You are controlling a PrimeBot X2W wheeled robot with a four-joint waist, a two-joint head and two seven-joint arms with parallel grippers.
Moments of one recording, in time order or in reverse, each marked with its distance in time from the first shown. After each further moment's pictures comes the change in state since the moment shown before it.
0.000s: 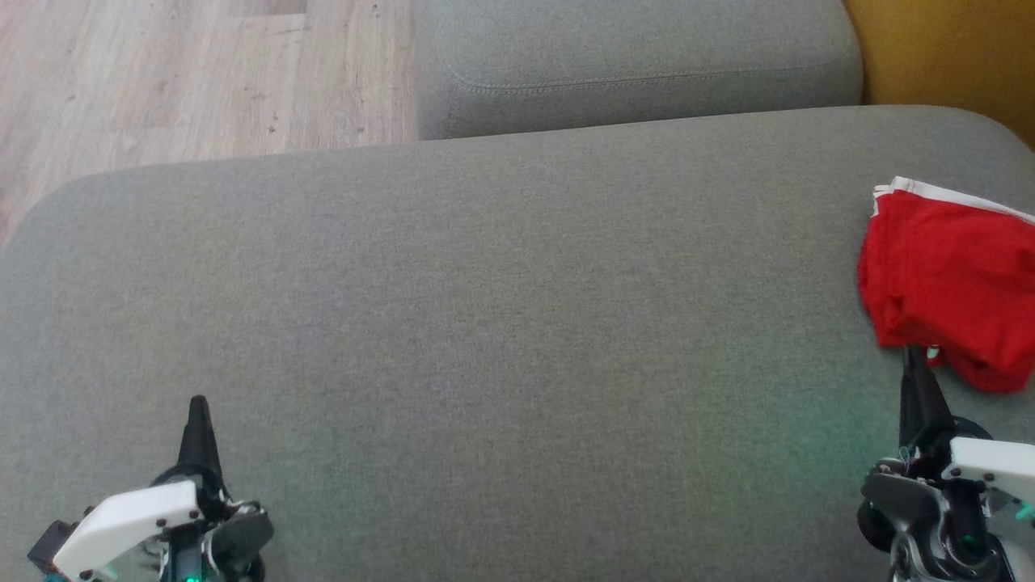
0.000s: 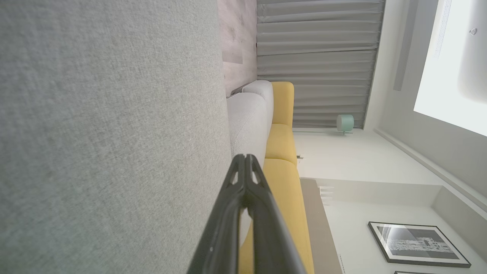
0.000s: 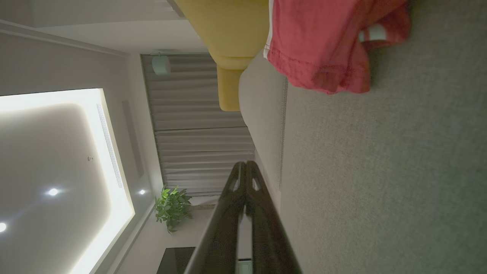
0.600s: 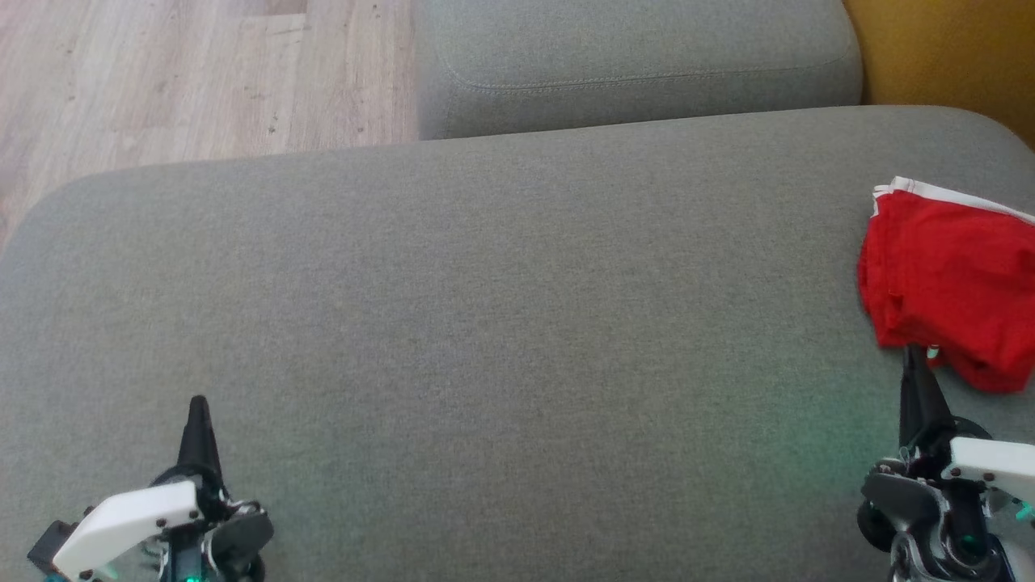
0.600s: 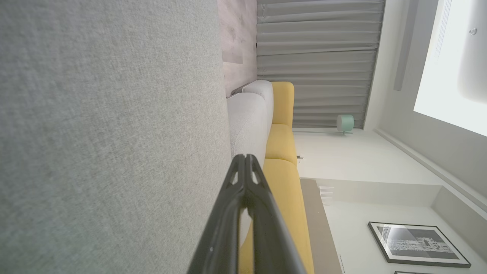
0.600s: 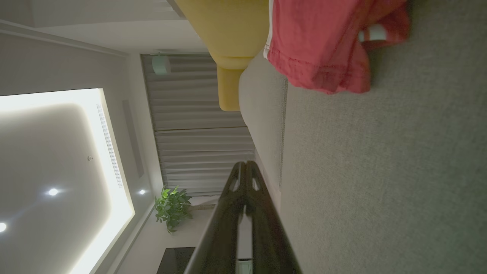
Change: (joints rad) left arm 0.000 0.000 0.000 0.000 0.000 0.000 0.000; right arm 0.000 0.000 0.000 0.000 0.000 0.000 0.000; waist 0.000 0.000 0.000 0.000
